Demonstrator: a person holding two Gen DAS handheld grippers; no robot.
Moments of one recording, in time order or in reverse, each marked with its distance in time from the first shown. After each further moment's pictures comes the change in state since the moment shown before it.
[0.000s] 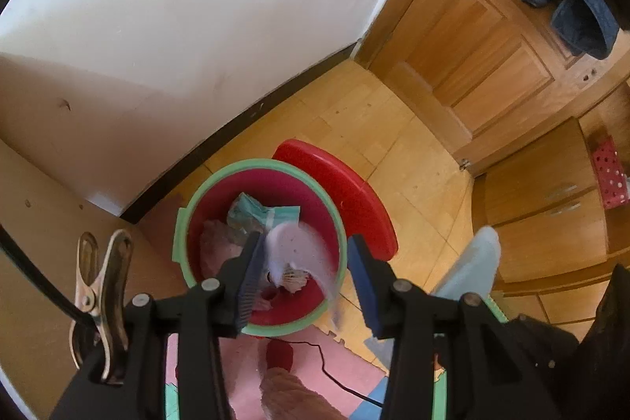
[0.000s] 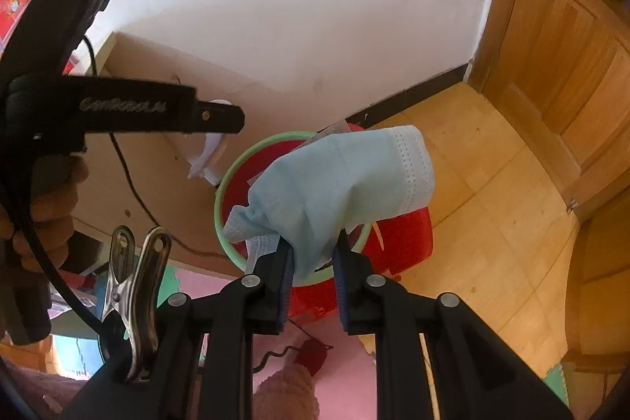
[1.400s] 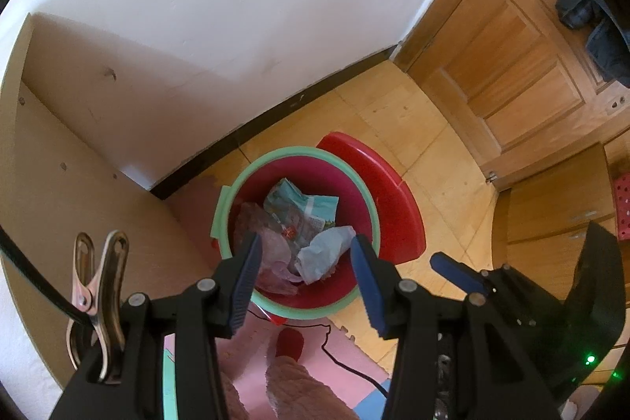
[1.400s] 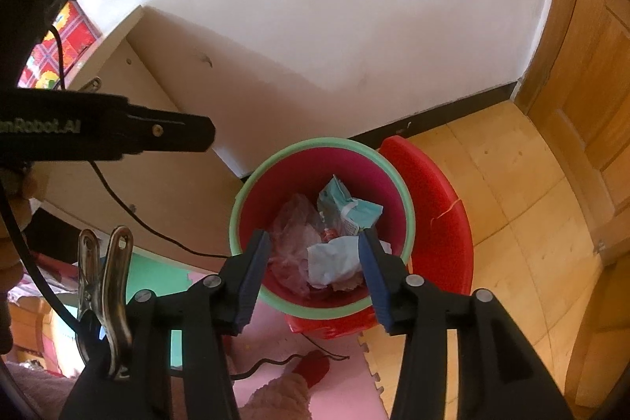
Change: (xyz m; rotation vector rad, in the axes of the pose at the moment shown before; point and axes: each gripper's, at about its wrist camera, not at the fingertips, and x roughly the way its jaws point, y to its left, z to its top) left arm -0.023 0.028 -0.016 -0.108 0.013 0.103; right arm 0.052 0.015 0.028 -0.125 -0.002 0.122
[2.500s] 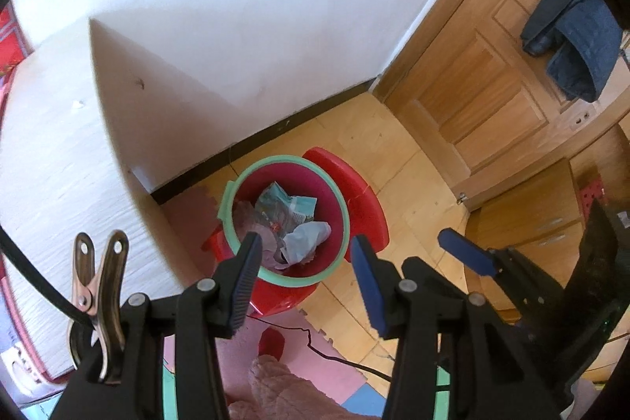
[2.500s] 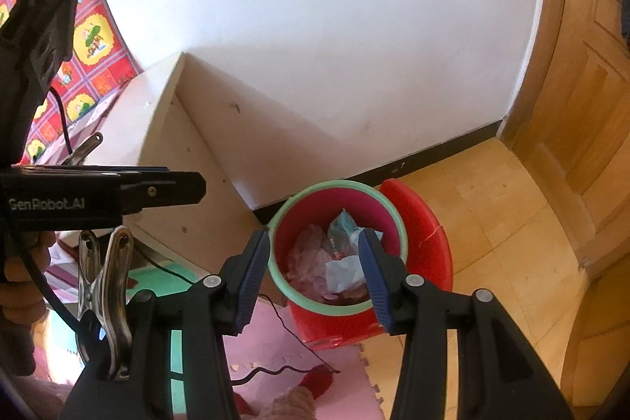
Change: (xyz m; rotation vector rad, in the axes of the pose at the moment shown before) left arm -0.114 0.012 -0.060 -0.025 -0.126 -0.084; right arm -0.108 0.048 0.000 -0.024 -0.142 -0.026
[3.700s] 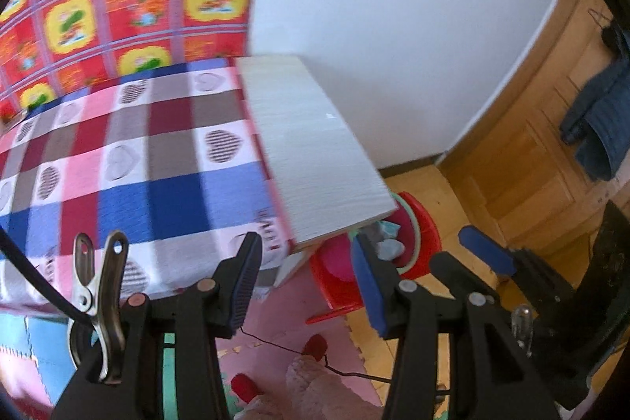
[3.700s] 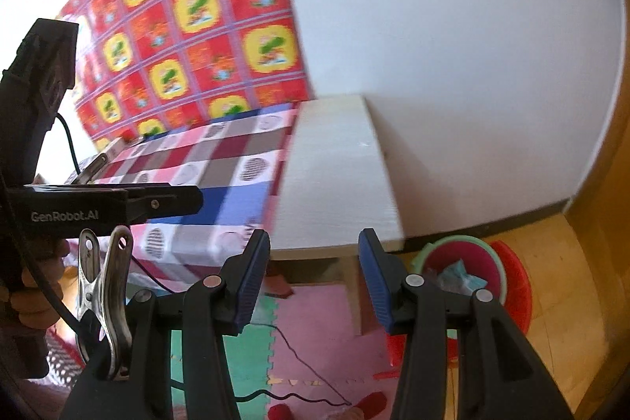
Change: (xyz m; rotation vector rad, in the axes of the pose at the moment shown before) left arm -0.230 0.131 -0.131 -0.256 -0.235 0.206; right arm -0.108 0.216 -0.017 -0.245 -0.143 0.245
